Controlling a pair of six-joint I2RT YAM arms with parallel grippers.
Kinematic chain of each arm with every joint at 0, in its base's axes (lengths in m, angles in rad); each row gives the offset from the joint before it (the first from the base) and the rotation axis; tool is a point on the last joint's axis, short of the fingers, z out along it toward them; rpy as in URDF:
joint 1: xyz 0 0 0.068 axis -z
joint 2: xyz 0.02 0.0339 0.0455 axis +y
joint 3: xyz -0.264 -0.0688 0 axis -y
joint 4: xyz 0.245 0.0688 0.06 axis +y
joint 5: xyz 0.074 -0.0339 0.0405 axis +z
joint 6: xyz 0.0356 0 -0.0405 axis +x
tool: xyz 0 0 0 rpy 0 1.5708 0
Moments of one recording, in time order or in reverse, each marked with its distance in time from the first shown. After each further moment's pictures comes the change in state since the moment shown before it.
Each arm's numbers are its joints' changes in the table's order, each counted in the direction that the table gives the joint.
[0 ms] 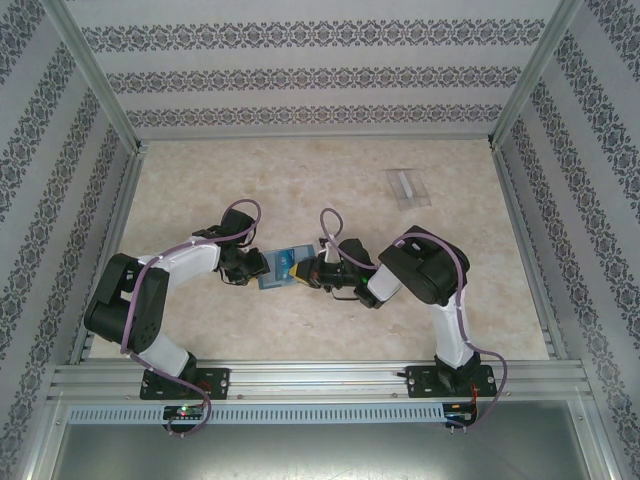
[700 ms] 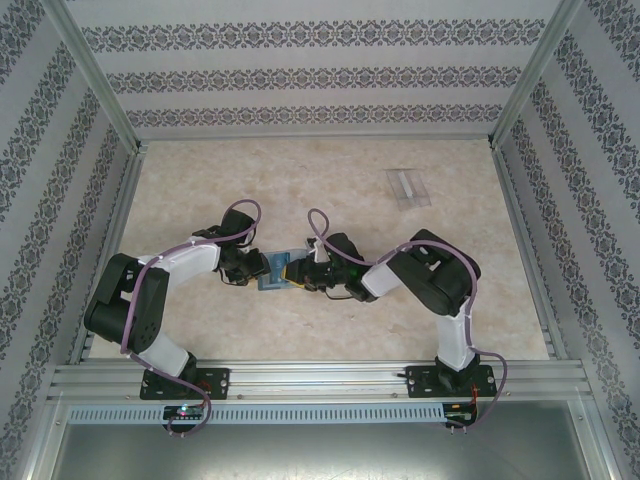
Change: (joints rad) left arm -0.001 -0.001 -0.001 0.004 -0.021 0.011; right arm -0.052 -0.117 0.082 0.352 -0.021 -0.144
